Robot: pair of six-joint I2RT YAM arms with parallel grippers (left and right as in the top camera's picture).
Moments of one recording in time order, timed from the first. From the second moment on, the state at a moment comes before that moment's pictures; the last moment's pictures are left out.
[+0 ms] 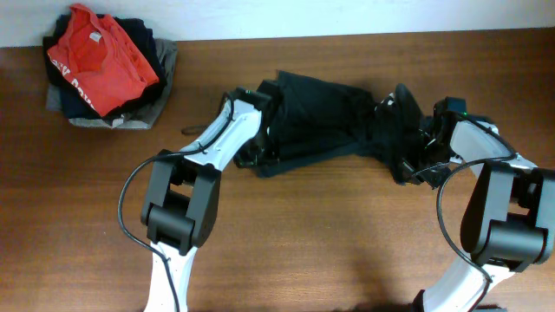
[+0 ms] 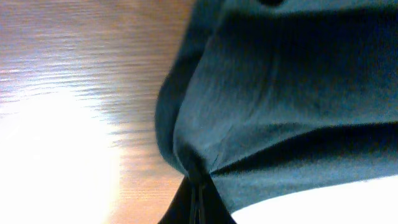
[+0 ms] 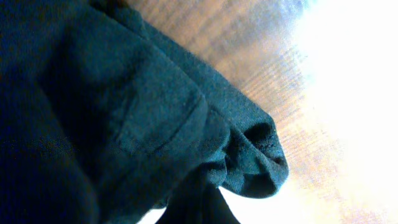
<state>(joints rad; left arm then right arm) -0.45 2.26 1.83 -1.20 0.05 -0.45 -0.22 1.96 1.25 -0.92 -0.20 0.60</state>
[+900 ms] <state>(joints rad) -0.44 2.27 3.05 -1.67 -0.36 -0.40 -0.22 1.48 2.05 -1.37 -0.13 0.48</state>
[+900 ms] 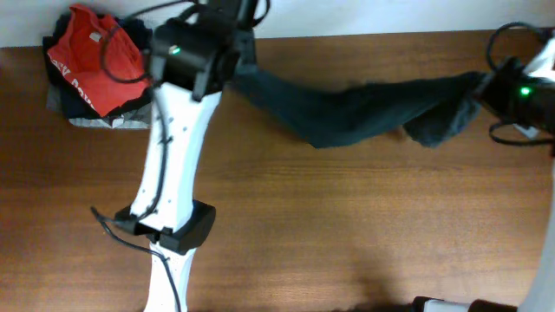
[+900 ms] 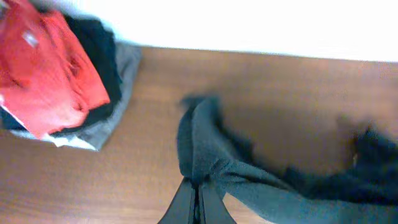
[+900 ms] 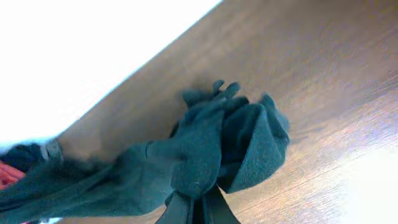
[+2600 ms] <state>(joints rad) -0.25 2.19 2.92 -0.90 -0.42 -0.21 -0.22 1.76 2.27 -0.86 -0.09 0.48</state>
